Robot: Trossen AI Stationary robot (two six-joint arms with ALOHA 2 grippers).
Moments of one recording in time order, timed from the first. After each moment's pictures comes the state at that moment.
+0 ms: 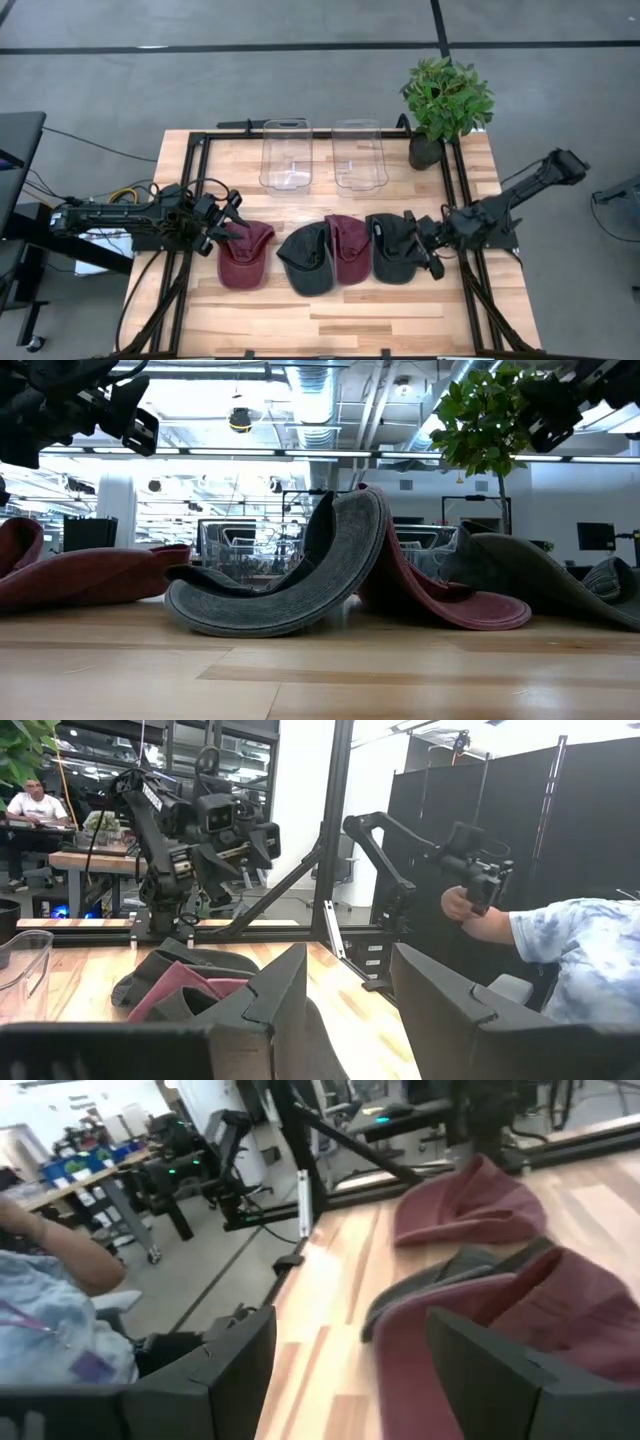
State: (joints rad) left arm 0.08 0.38 0.01 0.57 0.51 -0.17; right arm 0.49 0.73 0.29 0.27 0.12 0.31
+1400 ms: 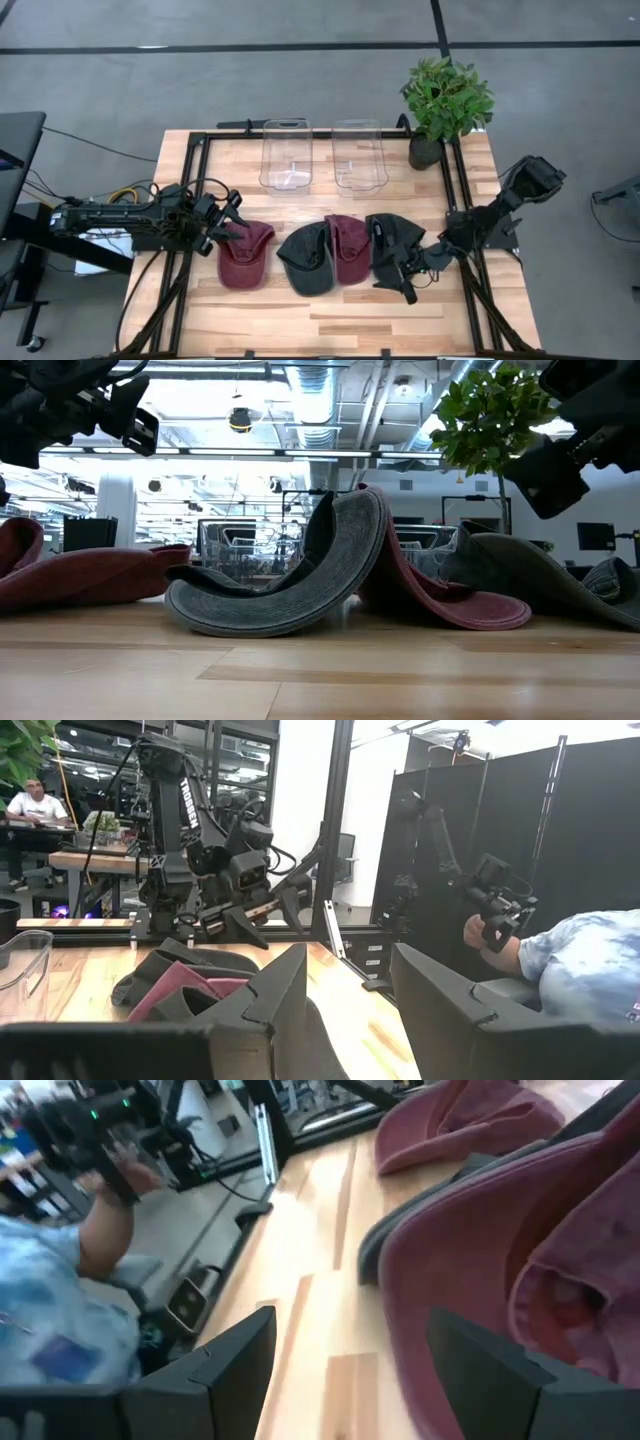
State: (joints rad) left arm 0.08 0.38 0.01 0.57 0.51 -0.17; right arm 0.63 1.40 0.29 0.81 0.32 0.44
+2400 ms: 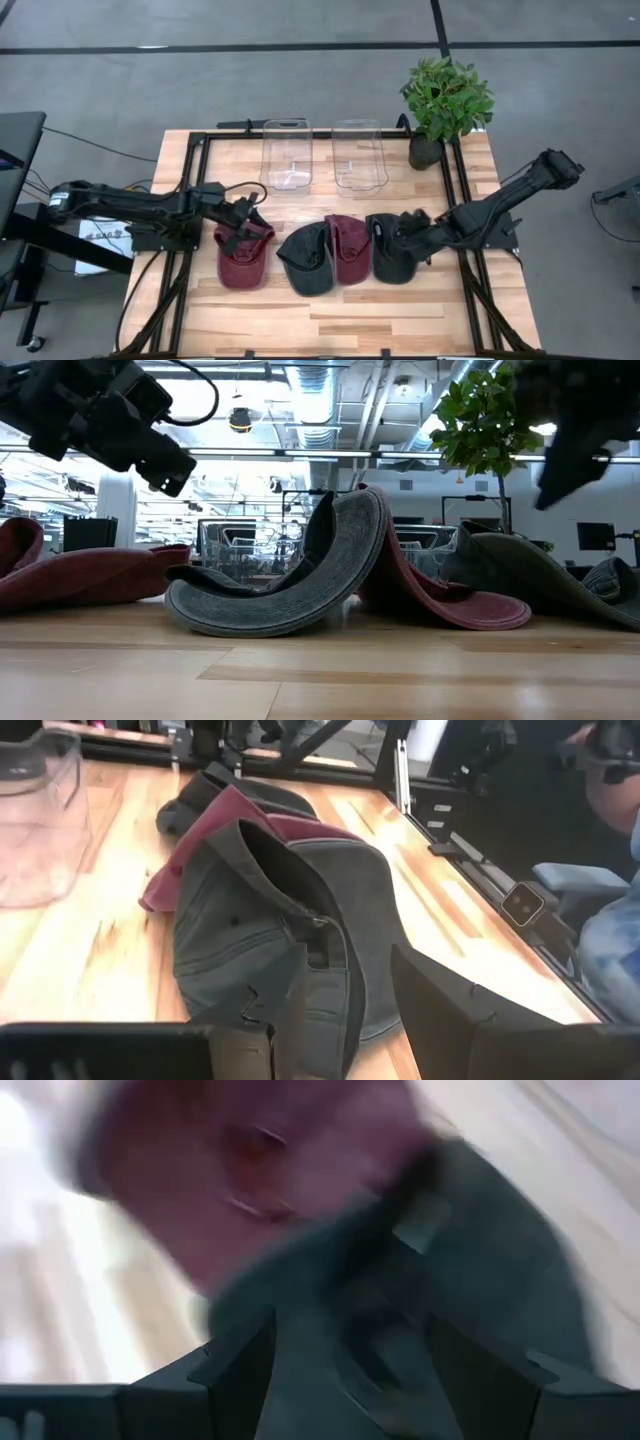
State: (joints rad) left arm 0.06 0.84 0.21 0.32 0.39 -0.03; right arm 0.48 1.12 0.73 -0.73 0.32 0.95
